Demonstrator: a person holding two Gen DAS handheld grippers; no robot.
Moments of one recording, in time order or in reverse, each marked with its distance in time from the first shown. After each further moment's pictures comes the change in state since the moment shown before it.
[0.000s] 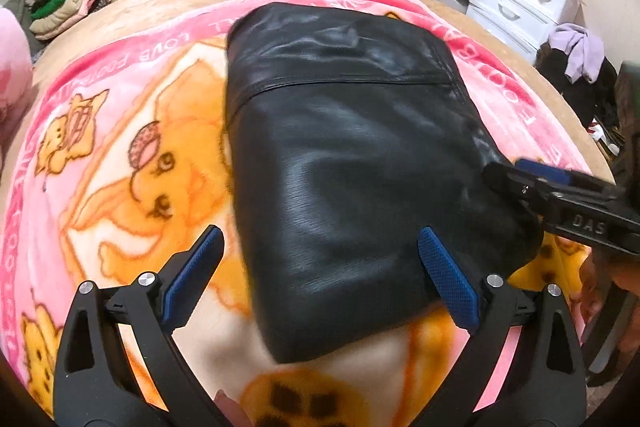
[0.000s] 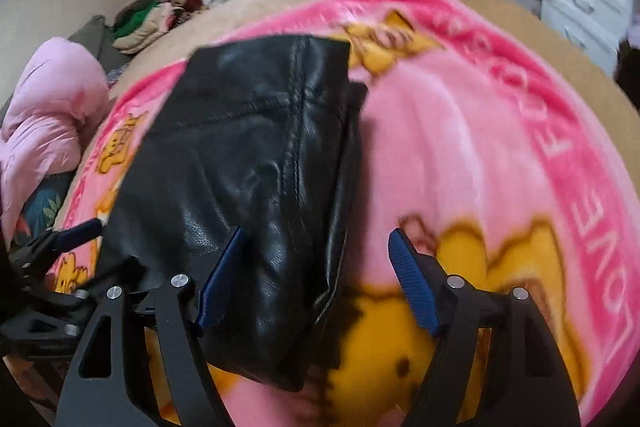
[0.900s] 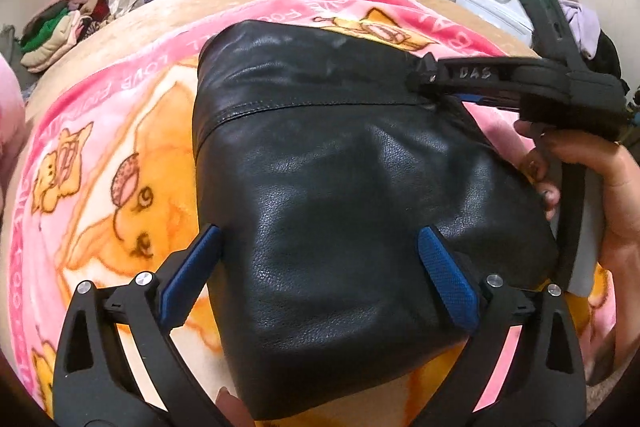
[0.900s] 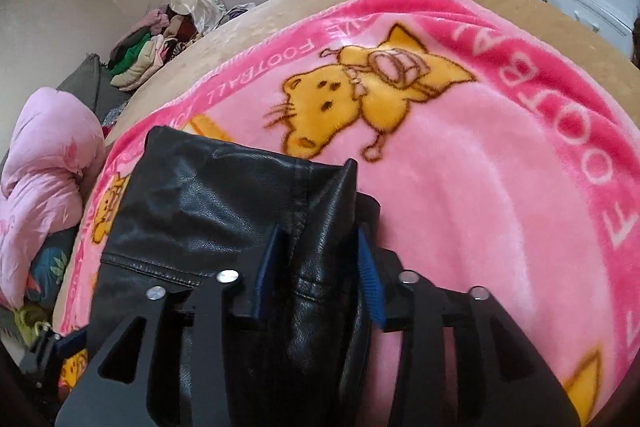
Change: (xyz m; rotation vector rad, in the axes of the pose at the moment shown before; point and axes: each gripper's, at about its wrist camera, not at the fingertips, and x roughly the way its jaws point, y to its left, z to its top) left arm 0.025 -0.024 0.014 0.096 -0.016 0.019; right arm 0.062 -0.020 0.080 0.081 -0.060 0.035
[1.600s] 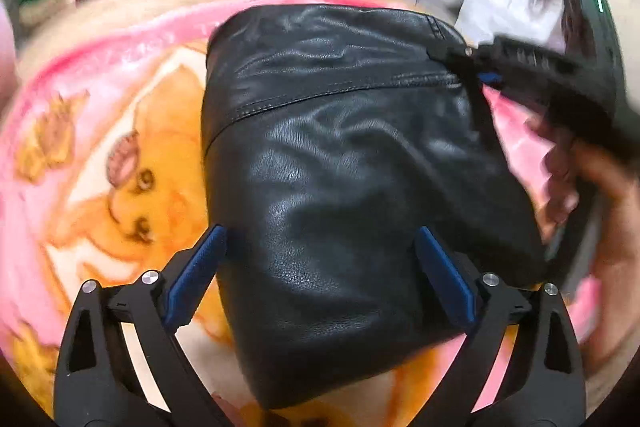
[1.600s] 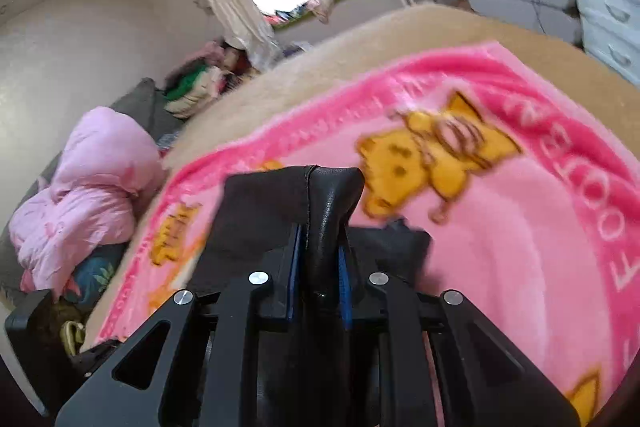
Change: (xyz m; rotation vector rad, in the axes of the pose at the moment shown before) left arm -0.006 0.020 0.003 -0.065 0.009 -0.047; right arm -0.026 0.019 0.015 -0.047 -0.091 0.168
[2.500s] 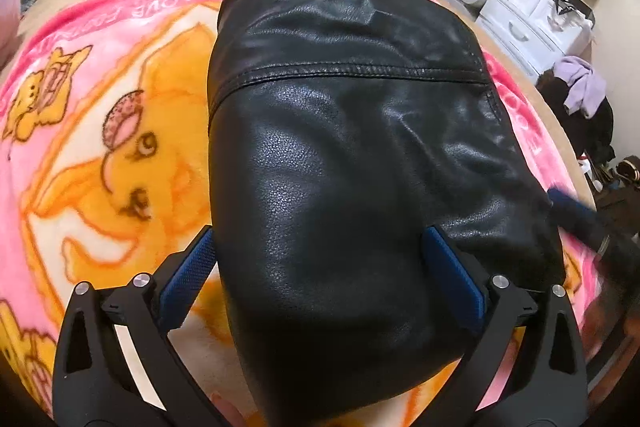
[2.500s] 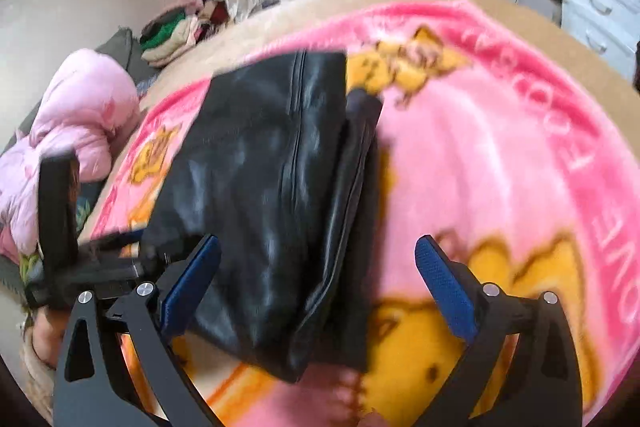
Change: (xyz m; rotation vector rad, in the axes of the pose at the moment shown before) left arm 0.022 0.042 0.001 -0.160 0.066 -0.084; right arm -0.070 0.026 -0.070 -0.044 0.052 -0.090
